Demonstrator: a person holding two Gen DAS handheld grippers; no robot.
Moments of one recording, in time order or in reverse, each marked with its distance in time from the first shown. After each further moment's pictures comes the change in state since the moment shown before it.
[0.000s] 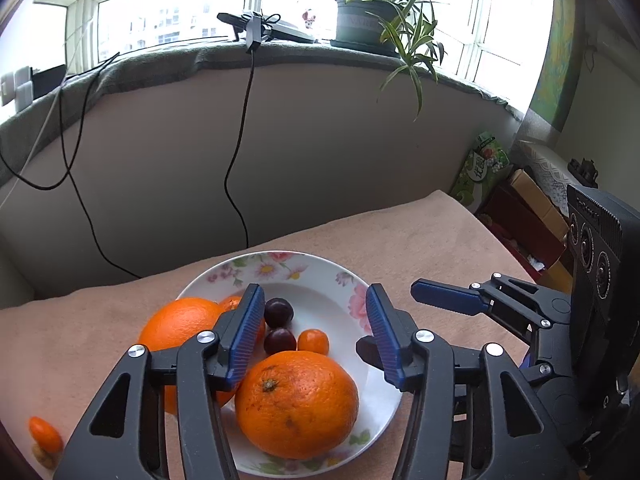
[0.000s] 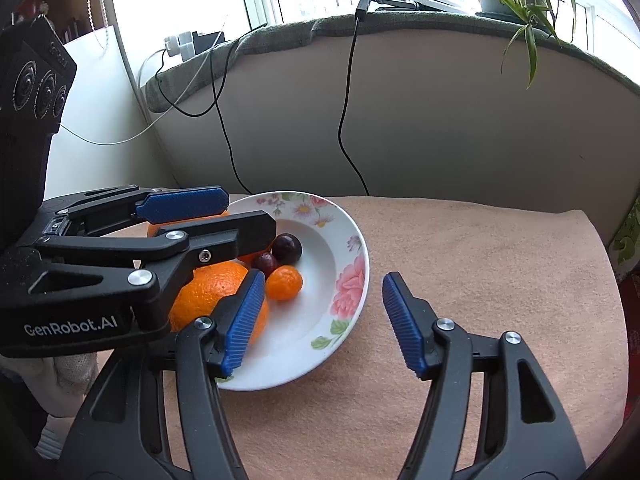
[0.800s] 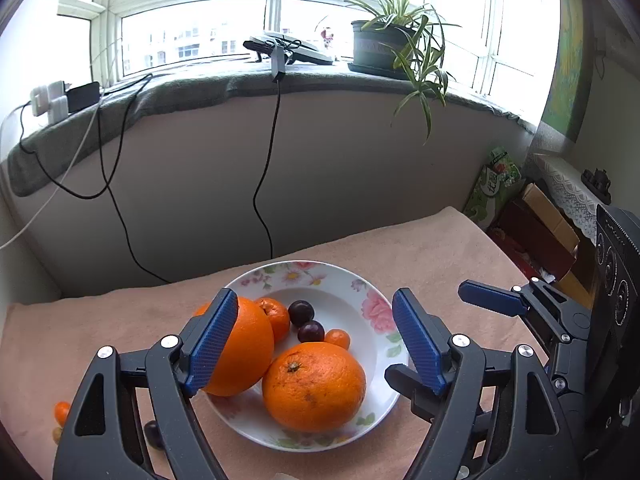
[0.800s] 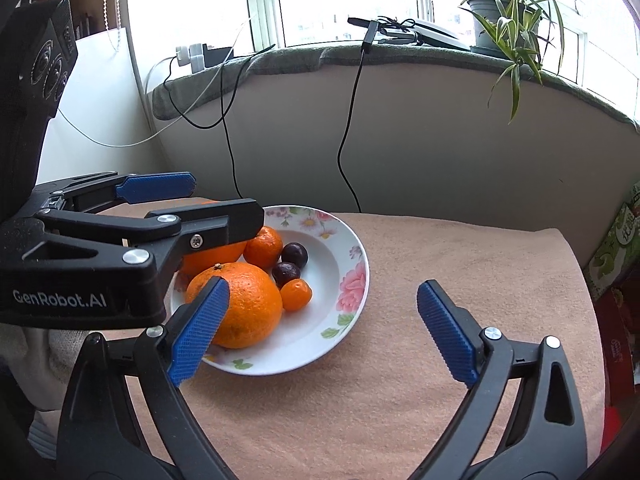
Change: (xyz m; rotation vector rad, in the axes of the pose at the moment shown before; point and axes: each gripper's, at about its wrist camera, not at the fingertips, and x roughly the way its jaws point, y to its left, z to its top) left arm -0.036 0.000 -0.001 -0.021 -0.057 0.086; right arm -0.030 0.019 -0.004 -0.040 -0.065 -0.054
